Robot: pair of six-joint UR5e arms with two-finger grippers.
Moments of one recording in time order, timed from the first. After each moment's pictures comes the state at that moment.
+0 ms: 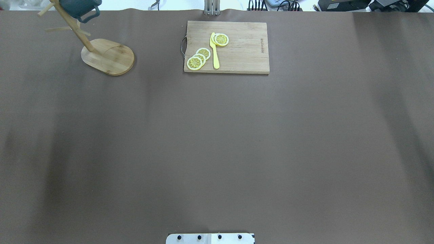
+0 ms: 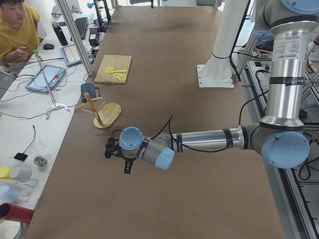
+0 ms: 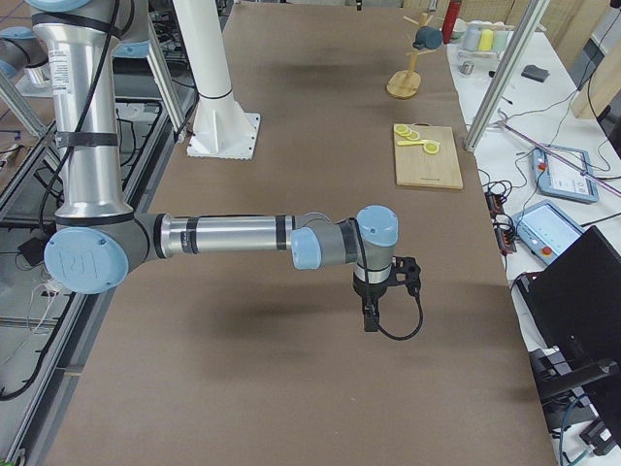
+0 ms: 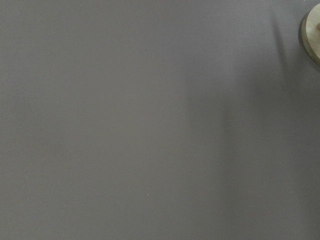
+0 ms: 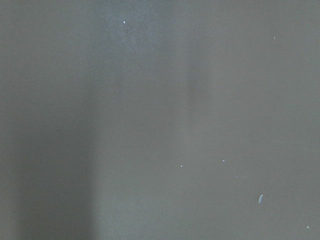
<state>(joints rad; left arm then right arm) -1.48 -1.57 -1.43 -2.12 -2.46 -0.31 1.46 -1.54 1.59 -1.46 2.18 0.13</state>
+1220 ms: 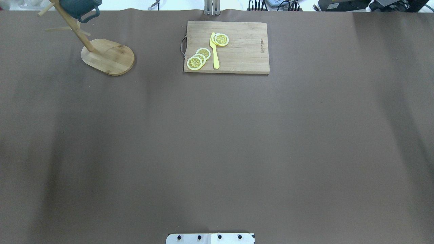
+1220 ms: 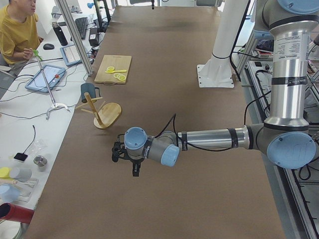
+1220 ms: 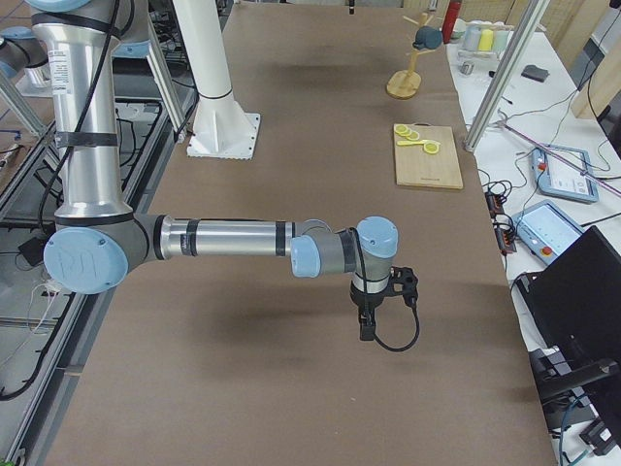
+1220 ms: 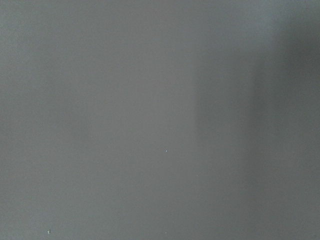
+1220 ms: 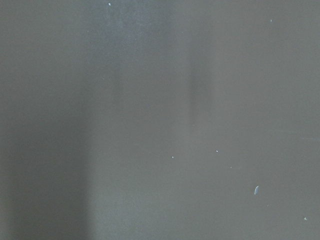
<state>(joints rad) -1.45 -1.53 -1.50 -2.01 -2.43 -0.31 1.46 -1.55 1.56 -1.46 2.18 0.12</state>
